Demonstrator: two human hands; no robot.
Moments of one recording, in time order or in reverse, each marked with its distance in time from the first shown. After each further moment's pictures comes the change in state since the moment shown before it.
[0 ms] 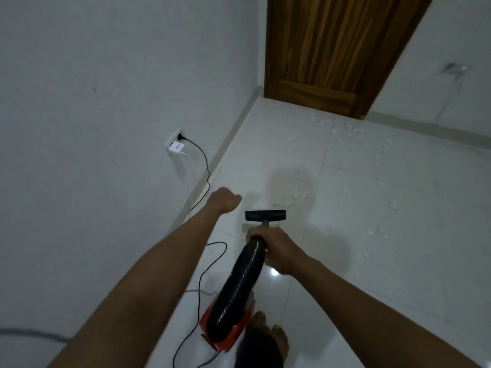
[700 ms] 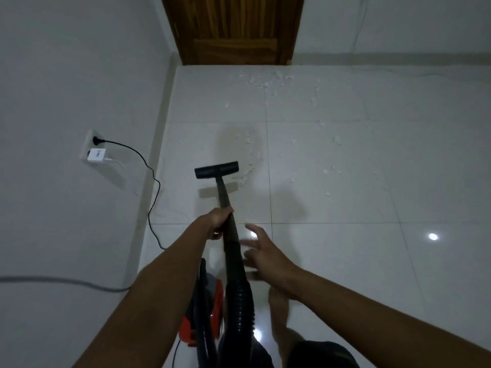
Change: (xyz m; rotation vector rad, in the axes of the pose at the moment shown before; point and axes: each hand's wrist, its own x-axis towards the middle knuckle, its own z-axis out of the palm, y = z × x) left_hand 0.058 -0.003 0.116 -0.353 -0.513 -0.186; right_hand -0.048 -0.042 0.014 1.003 0.216 0.734
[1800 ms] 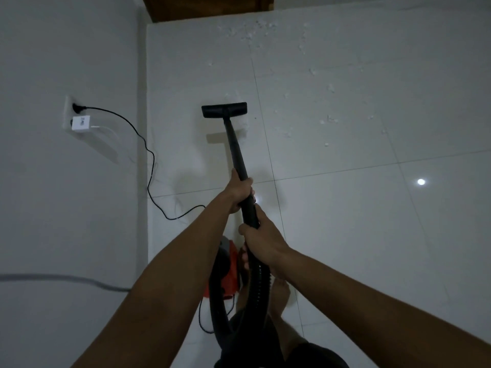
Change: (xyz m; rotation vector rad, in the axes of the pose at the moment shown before) left_hand -0.007 -0.069 0.032 -0.179 -0.138 0.230; right_hand -0.004 0.076 0.105 0.065 0.279 0.142
